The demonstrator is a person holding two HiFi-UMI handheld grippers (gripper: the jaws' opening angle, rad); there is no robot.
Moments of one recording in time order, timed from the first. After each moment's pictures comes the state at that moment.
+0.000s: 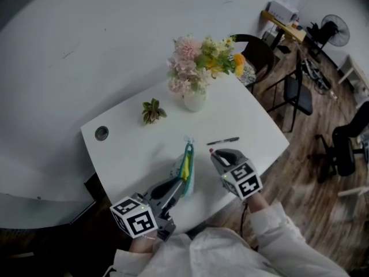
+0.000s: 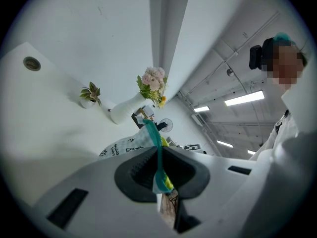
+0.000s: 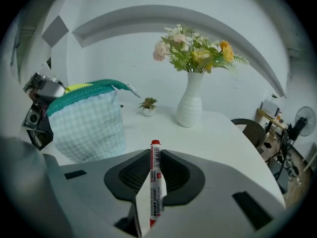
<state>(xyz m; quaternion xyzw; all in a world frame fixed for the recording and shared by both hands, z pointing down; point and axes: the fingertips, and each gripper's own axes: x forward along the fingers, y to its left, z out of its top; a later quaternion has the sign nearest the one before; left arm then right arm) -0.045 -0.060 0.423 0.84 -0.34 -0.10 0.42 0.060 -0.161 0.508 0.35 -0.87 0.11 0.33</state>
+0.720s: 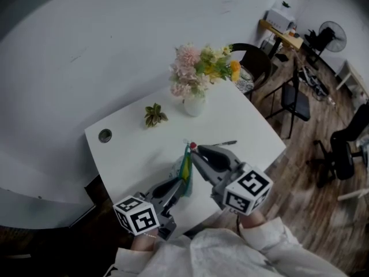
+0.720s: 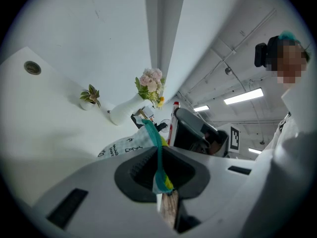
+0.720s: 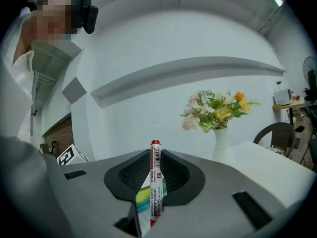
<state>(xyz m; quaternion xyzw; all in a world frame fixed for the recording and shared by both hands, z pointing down) -0.045 -0.054 0.423 0.85 -0.34 -0.09 0.40 -0.023 -0.118 0.339 0.29 -0.95 0.12 0.04</state>
